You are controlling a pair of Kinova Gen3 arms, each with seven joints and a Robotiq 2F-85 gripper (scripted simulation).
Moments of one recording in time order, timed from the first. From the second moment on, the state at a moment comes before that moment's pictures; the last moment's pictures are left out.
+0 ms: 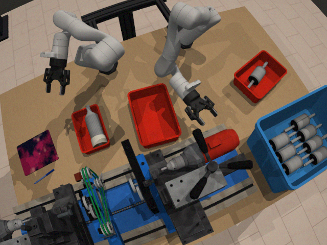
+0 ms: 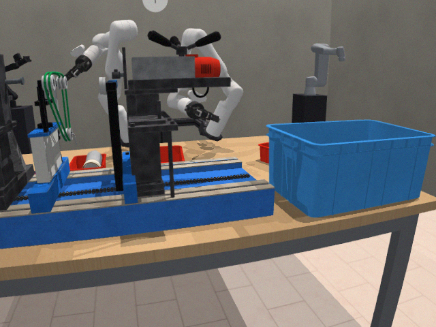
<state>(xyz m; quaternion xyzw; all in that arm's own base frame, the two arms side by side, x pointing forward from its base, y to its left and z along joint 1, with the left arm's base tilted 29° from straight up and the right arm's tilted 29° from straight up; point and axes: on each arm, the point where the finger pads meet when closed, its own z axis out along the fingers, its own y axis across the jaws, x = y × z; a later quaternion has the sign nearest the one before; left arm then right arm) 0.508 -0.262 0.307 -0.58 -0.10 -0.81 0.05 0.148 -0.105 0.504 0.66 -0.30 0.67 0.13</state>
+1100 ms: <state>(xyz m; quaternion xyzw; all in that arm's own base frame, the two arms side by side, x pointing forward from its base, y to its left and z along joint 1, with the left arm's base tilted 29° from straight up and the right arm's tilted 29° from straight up) 0.469 -0.301 0.408 -0.58 -0.10 -0.81 0.05 0.148 -0.105 0.504 0.66 -0.30 0.67 0.13</state>
